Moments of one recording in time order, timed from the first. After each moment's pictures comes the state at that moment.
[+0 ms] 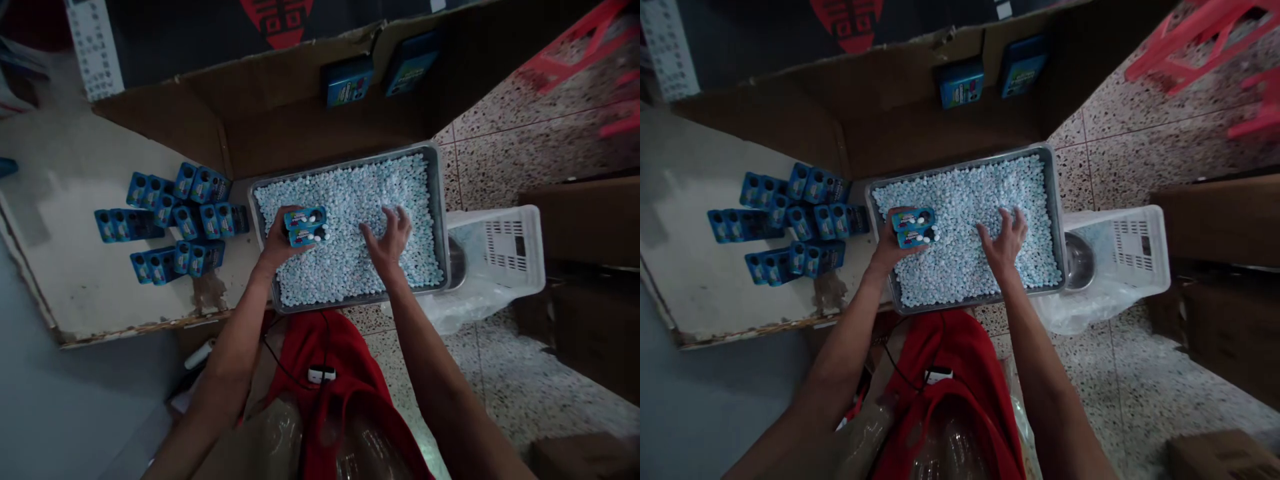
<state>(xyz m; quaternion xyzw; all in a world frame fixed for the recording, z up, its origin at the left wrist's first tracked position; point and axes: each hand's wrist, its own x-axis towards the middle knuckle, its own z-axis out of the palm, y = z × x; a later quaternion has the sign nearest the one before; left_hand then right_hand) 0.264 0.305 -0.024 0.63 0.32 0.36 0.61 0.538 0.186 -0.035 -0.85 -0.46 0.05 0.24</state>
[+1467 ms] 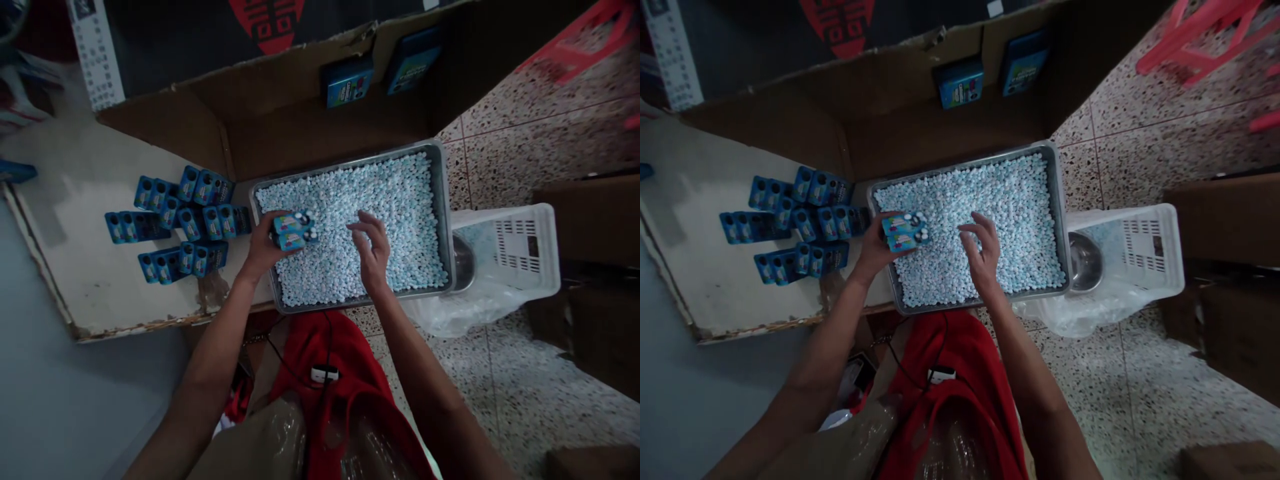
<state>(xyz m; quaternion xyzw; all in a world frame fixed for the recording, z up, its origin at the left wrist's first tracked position) 0.231 0.313 -0.013 0.68 0.42 0.32 0.51 0.473 0.196 0.037 -0.71 -0.40 0.27 0.50</state>
